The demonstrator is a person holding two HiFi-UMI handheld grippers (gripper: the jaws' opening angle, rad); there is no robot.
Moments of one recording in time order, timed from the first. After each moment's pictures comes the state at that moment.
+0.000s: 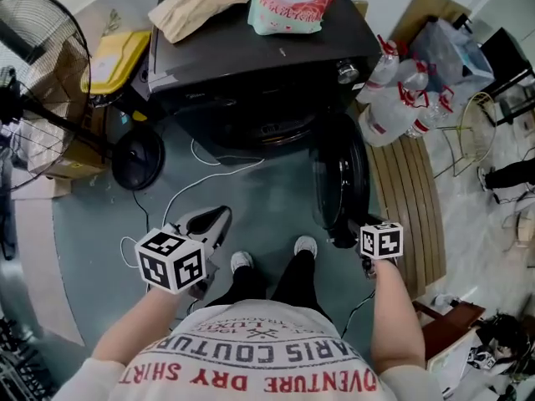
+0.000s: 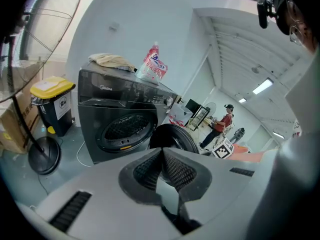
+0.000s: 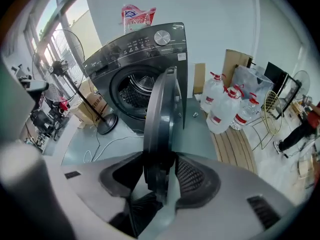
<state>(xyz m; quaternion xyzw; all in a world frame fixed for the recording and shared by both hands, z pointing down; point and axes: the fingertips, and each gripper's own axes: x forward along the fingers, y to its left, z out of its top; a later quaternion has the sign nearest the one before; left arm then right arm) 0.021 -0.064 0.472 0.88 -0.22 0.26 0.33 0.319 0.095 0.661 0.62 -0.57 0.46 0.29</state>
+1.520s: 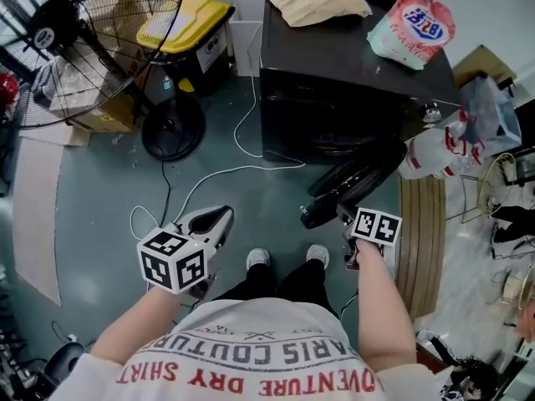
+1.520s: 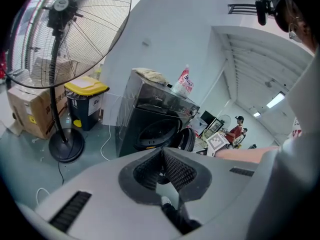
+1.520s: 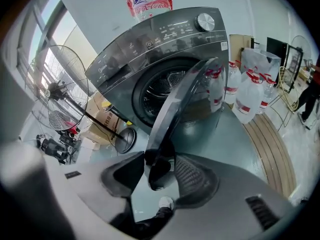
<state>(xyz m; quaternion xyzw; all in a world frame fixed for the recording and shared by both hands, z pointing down) -0.168 -0.096 0.478 0.85 -0.32 0.22 0.36 0.134 -0.053 0.651 0.61 -0.57 0.52 0.18</state>
